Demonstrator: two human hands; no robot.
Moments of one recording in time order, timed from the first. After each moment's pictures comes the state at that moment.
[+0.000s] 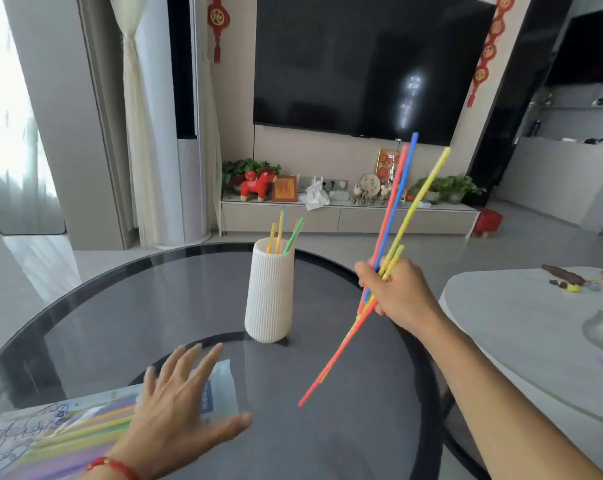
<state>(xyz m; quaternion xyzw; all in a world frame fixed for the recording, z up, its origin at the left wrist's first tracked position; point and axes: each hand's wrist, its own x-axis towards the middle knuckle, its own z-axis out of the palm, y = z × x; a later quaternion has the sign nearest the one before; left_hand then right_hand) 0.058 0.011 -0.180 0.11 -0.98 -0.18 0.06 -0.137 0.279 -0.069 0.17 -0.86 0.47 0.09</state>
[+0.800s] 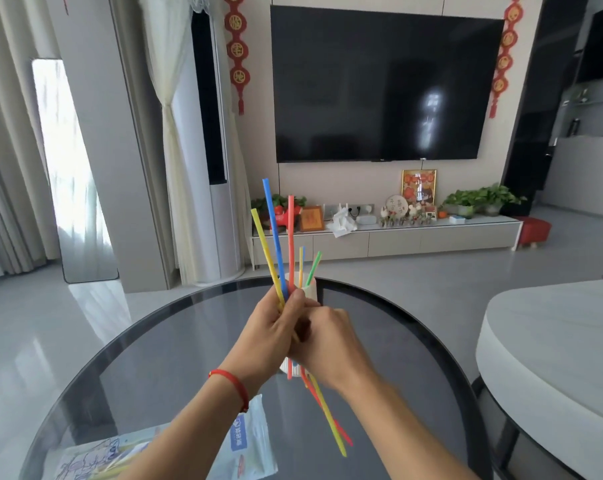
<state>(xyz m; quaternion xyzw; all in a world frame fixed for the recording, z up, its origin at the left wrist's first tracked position) -0.014 0.069 -0.061 -0.02 -0.77 -0.60 0.22 -0.071 0.179 -0.077 0.38 -0.82 0.40 0.13</state>
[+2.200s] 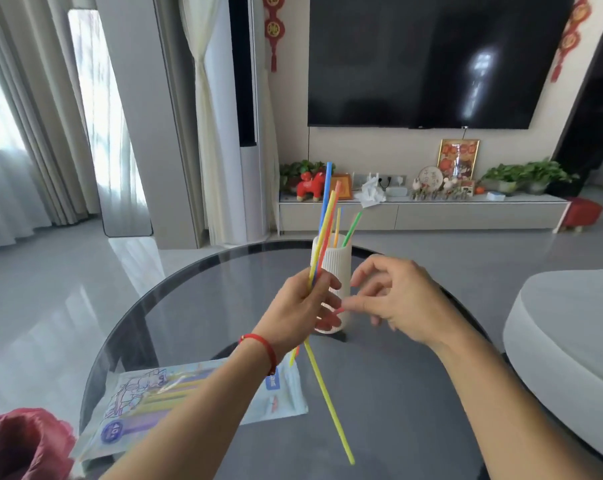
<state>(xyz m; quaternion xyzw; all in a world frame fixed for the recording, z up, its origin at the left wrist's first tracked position) 0.001 0.054 -0.088 0.02 -0.75 -0.65 0.13 -0.074 0.228 -0.059 0.34 -0.79 0.50 -0.06</state>
